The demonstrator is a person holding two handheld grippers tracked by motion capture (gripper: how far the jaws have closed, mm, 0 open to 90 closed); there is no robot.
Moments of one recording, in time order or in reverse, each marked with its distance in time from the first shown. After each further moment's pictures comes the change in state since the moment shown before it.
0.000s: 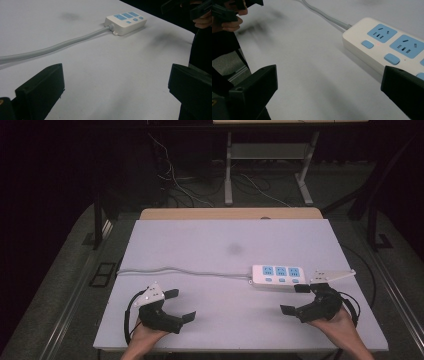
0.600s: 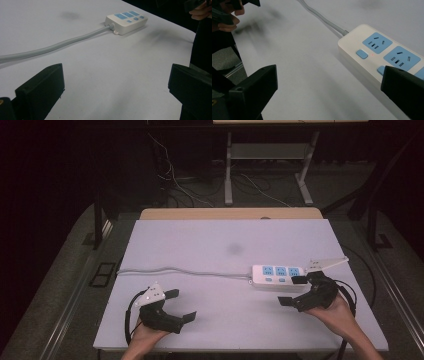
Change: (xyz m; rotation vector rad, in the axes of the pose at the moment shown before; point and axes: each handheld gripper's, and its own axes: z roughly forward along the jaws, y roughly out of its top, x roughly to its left) left arm 0.000 -0.001 0.002 0.003 0.003 -0.001; right arm -0.011 0.025 0.006 0.052 0.010 -0.022
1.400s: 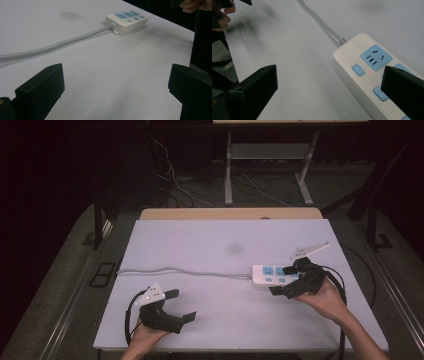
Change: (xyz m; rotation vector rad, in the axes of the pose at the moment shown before) left arm 0.000 0.000 0.000 0.002 -0.001 -0.002; right arm -0.010 0.034 0.022 0.085 0.005 -0.027
